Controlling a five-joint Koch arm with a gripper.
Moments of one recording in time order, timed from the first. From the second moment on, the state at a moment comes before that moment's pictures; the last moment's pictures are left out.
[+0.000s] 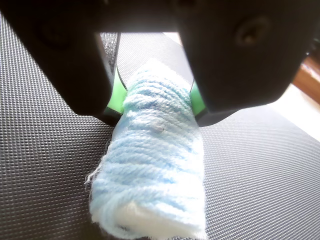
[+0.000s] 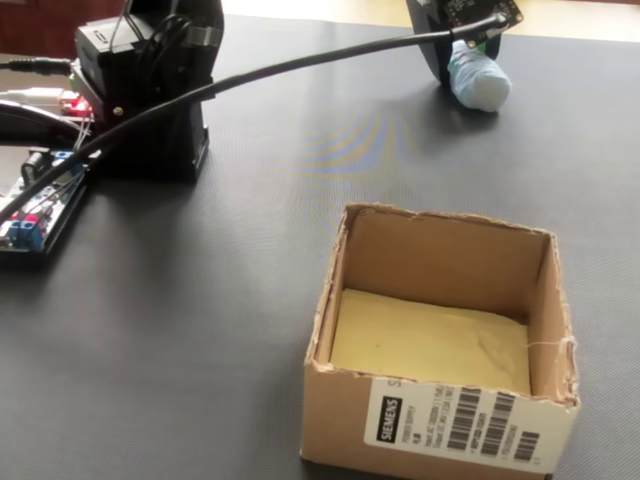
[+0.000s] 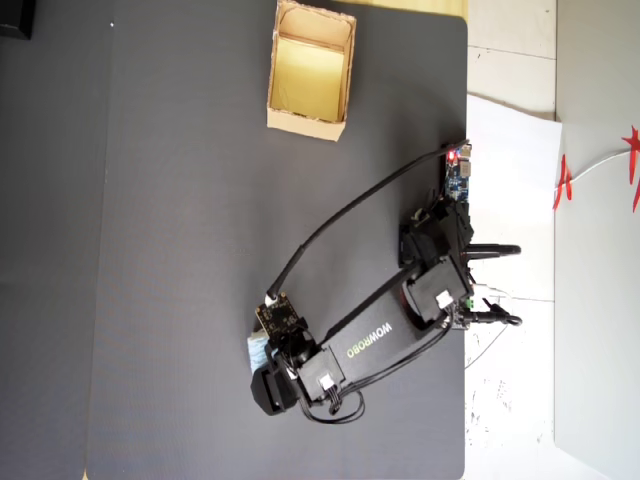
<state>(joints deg) -34.7 68.4 96.9 35.0 80.5</state>
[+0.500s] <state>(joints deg) -25.1 101.7 133.5 12.8 80.6</state>
